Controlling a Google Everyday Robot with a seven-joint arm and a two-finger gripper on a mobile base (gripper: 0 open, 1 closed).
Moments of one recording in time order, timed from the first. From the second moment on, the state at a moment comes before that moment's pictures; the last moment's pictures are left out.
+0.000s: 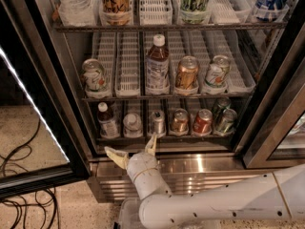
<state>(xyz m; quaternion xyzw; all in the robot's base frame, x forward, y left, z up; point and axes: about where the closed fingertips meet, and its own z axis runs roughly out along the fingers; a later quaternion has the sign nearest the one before) 0.557 0.059 0.649 -0.11 0.71 0.14 0.68</state>
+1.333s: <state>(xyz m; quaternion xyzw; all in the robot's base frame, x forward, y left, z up) 0.573 0.073 0.645 -0.11 0.69 0.15 0.70</state>
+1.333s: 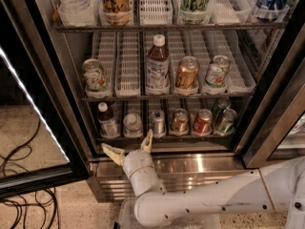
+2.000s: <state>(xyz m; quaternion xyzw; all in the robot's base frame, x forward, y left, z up) 0.583 0.073 0.643 -0.10 0.68 0.14 0.72</state>
